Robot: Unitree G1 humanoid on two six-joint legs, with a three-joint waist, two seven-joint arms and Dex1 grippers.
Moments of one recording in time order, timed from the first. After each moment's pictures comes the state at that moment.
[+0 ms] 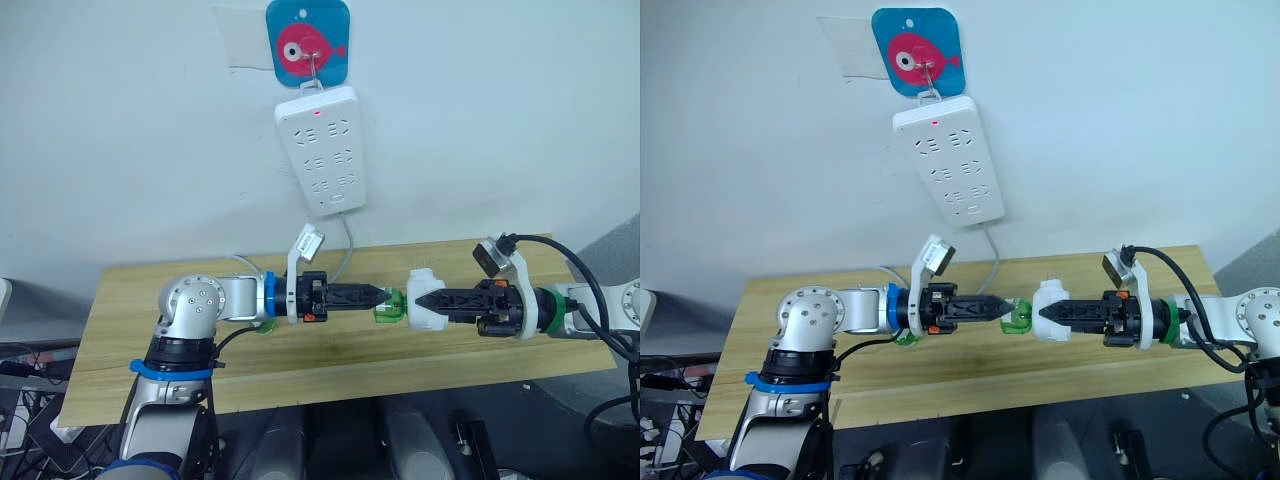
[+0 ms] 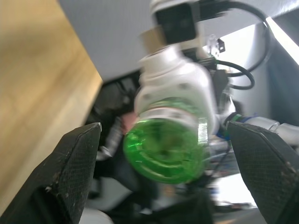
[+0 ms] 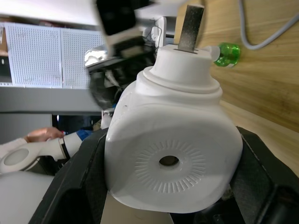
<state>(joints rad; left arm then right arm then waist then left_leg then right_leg) -0.55 0.38 0.05 -0.15 -1.09 1.29 -0.76 -0.42 -0.96 0.06 0.06 1.95 1.36 0.34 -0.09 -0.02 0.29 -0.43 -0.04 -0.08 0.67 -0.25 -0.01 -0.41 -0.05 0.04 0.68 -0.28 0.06</state>
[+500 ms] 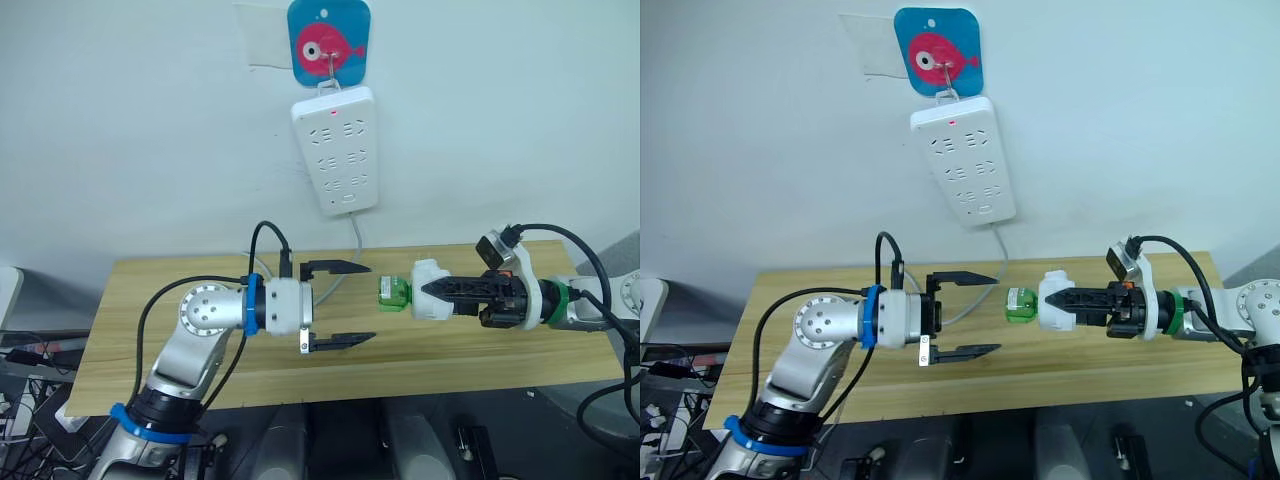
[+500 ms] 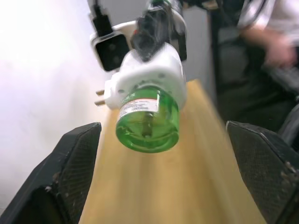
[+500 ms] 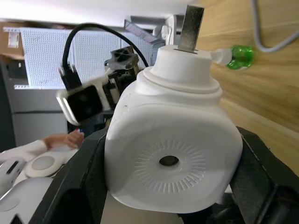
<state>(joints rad) -0.31 0.46 -0.20 -0.17 -0.19 -0.36 -1.12 -0.49 -0.93 0.06 0.16 1.94 1.43 0.38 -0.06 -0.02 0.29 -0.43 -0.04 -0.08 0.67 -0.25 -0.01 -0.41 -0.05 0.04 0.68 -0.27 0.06</state>
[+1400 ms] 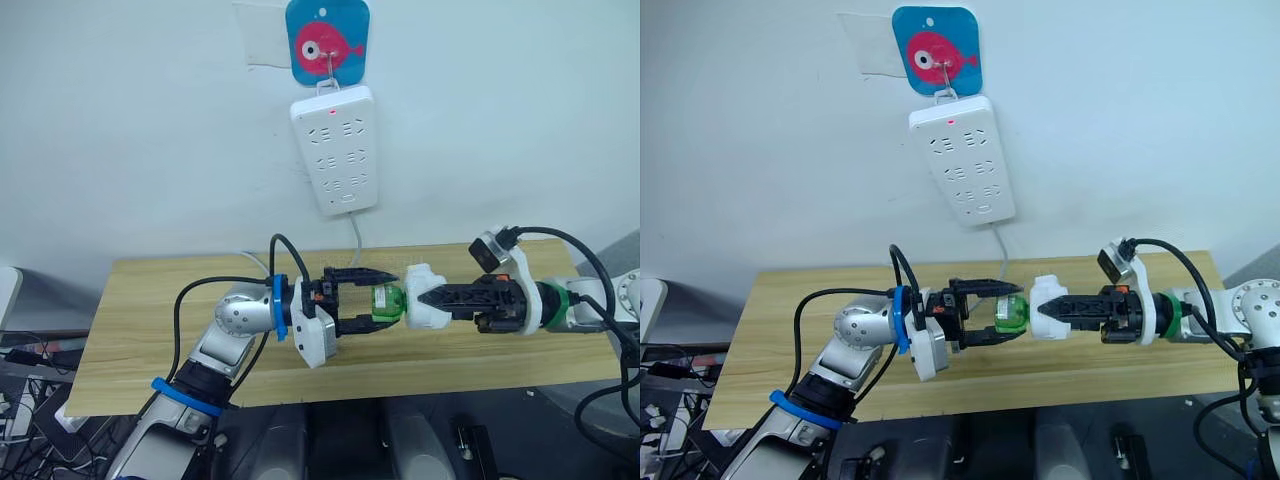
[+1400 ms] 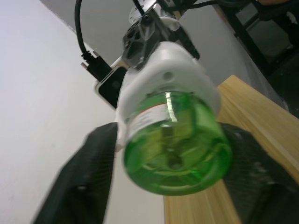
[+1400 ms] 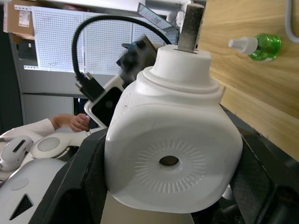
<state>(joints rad) -0.44 0.41 -0.32 0.09 -0.05 -0.84 -0.96 -0.48 -0.93 0.06 0.07 1.95 1.42 0.41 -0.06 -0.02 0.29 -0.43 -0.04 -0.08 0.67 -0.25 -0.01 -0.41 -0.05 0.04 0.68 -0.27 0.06</state>
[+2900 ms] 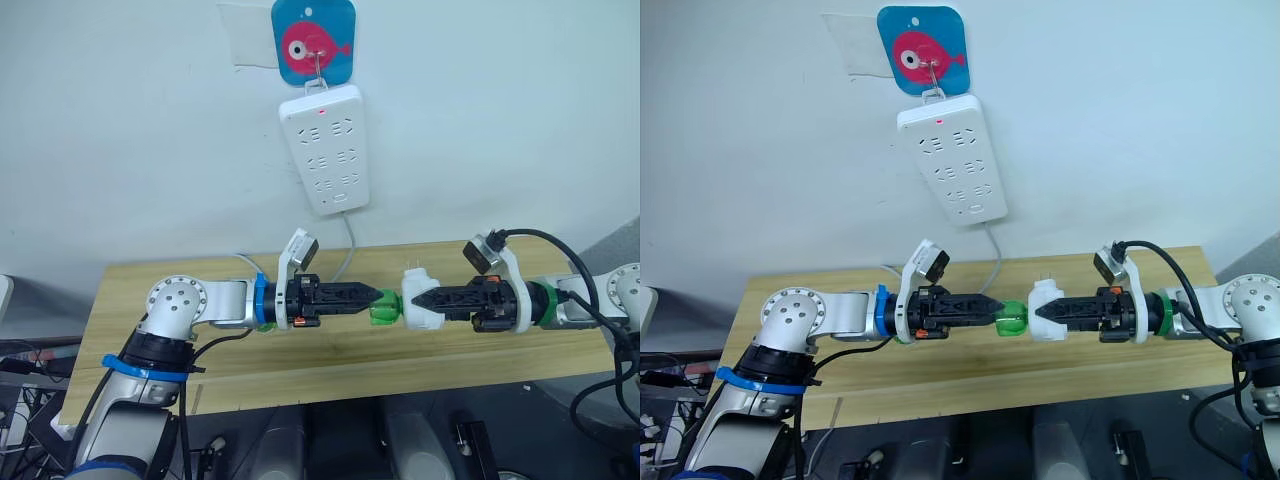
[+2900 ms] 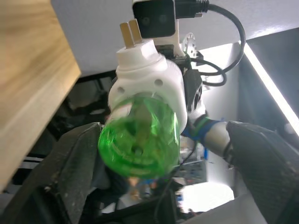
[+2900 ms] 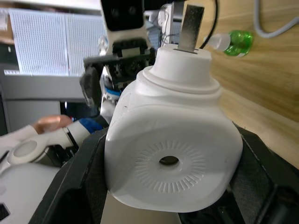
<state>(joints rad) -0.54 0.56 -0.10 -0.01 -1.58 1.29 -0.49 -0.52 -0.92 0.10 0.14 1.85 1.44 0.43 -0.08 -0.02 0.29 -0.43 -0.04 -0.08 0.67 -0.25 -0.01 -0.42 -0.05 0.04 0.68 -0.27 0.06</state>
